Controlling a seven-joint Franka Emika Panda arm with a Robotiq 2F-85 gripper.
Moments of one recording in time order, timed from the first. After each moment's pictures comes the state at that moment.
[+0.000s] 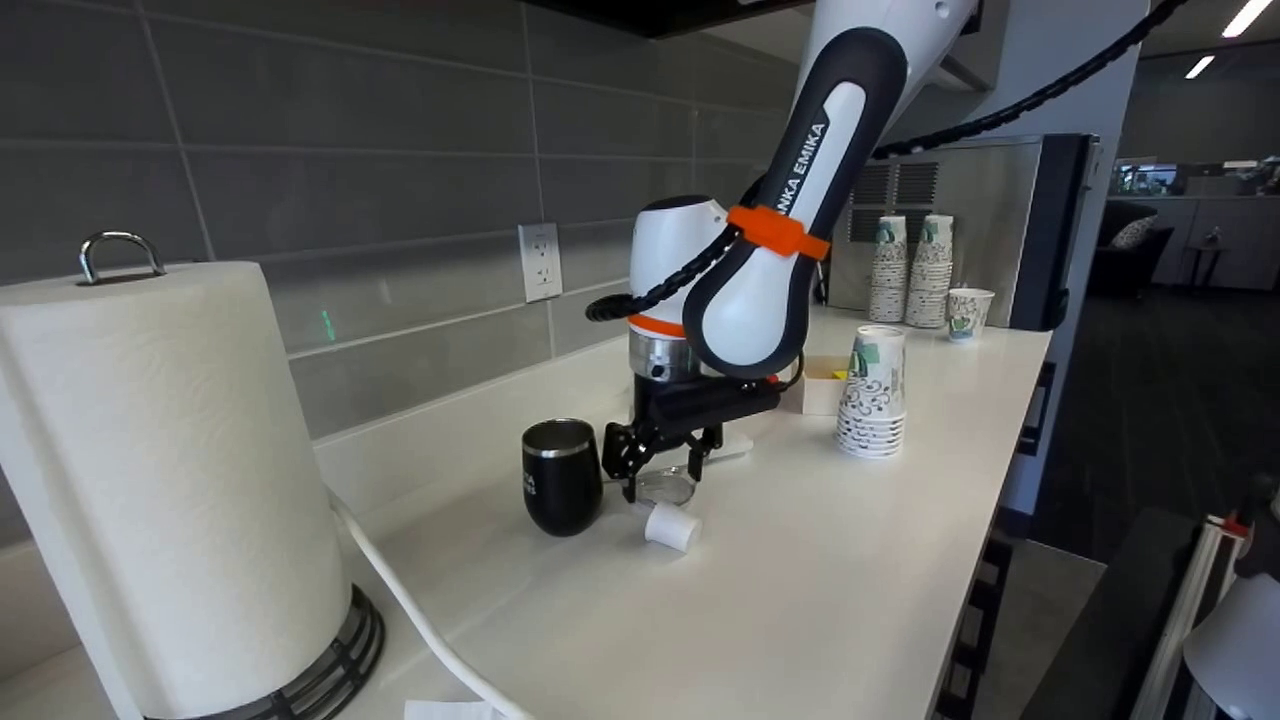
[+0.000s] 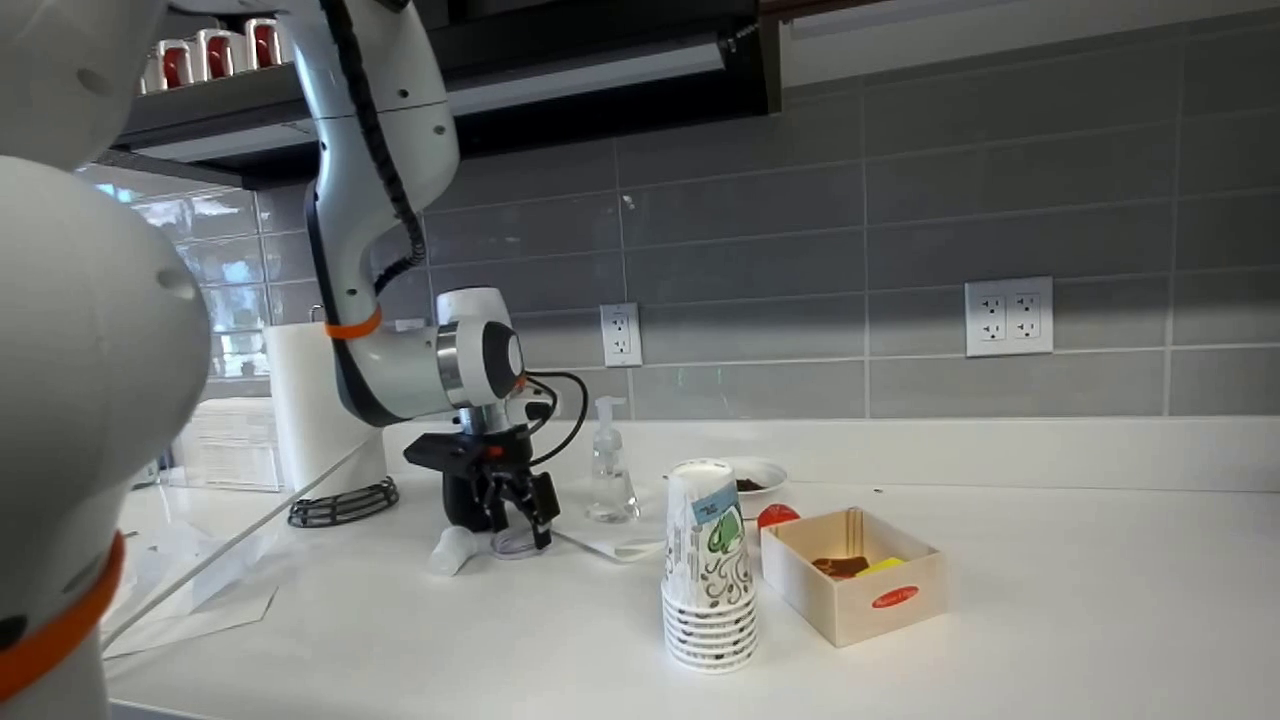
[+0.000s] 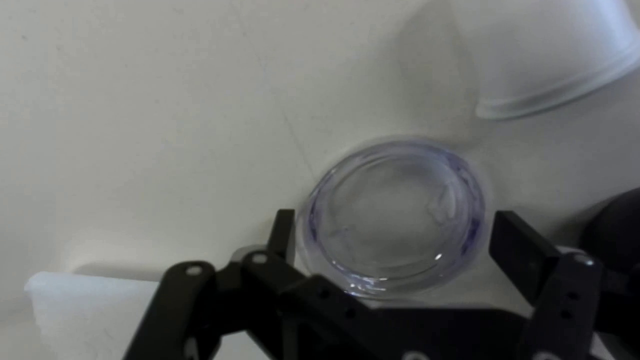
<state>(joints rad) 0.30 0.39 0.04 -2.33 -0.28 2.84 0.77</state>
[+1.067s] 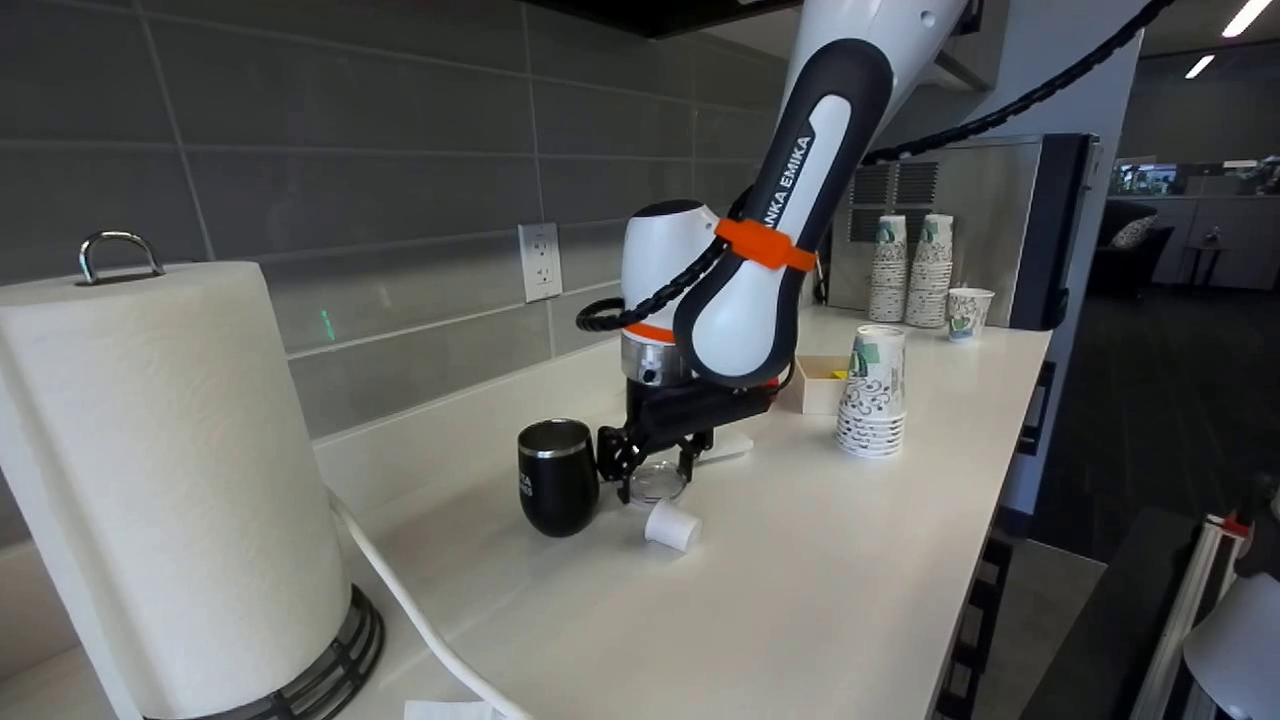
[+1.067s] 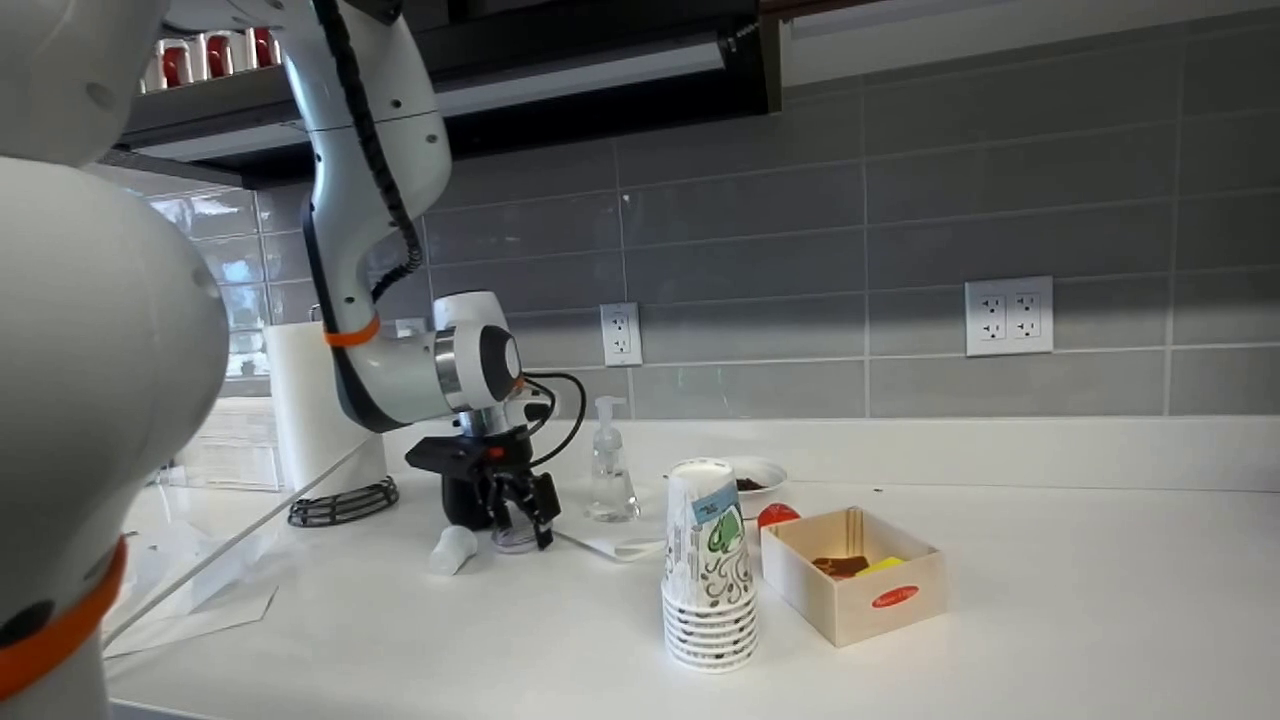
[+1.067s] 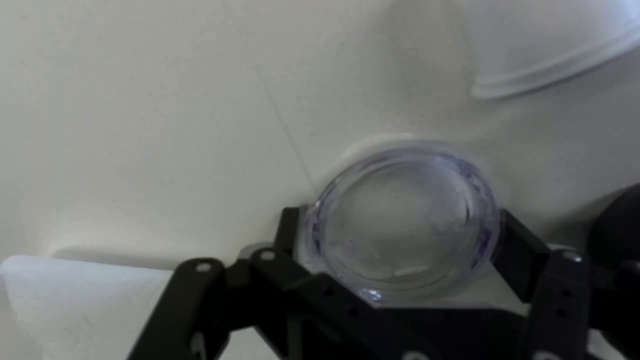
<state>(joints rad) 0.40 0.42 -0.05 -2.31 -0.27 2.86 0.76</state>
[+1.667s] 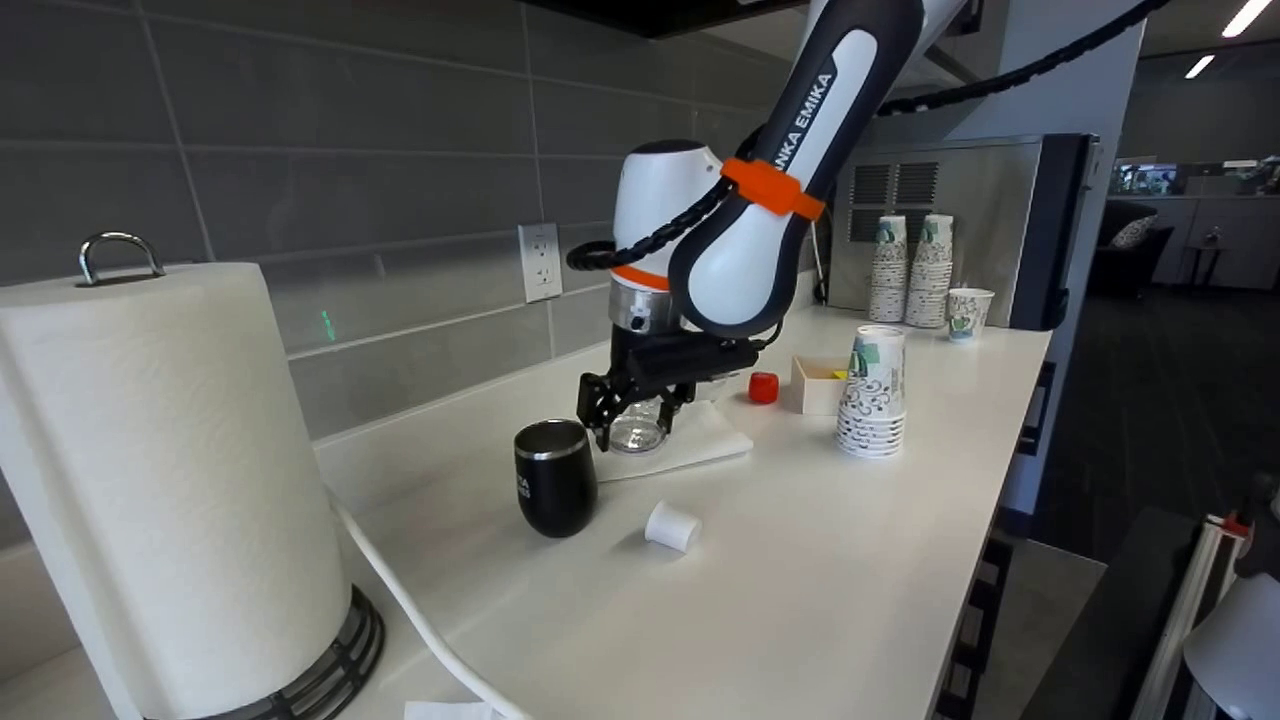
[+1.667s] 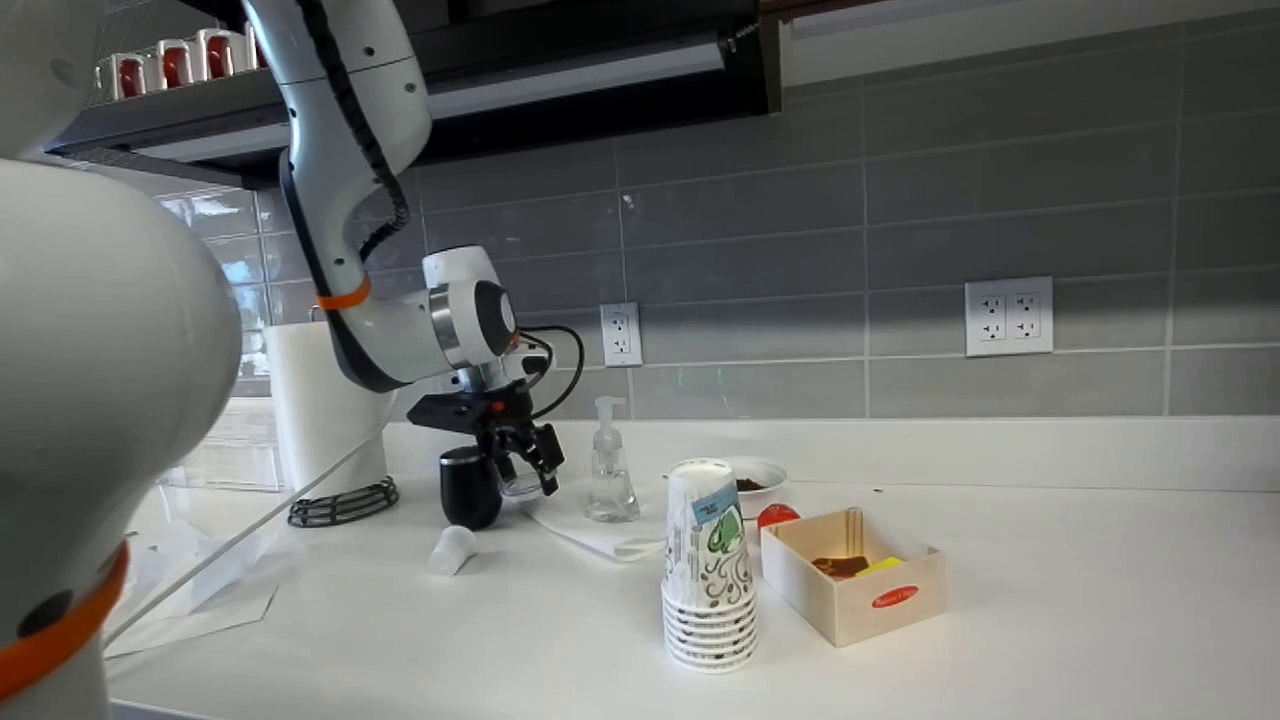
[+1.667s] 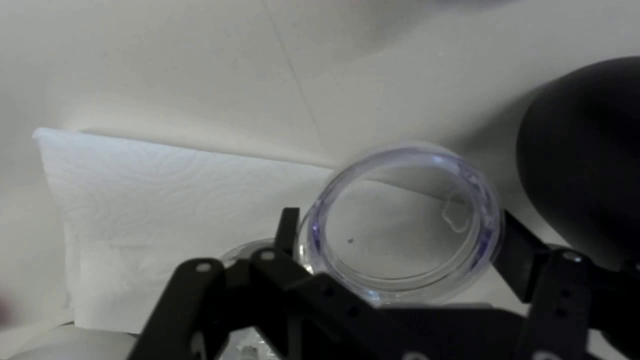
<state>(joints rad) 0.47 0.31 -0.12 -2.31 -0.29 2.85 0.76</state>
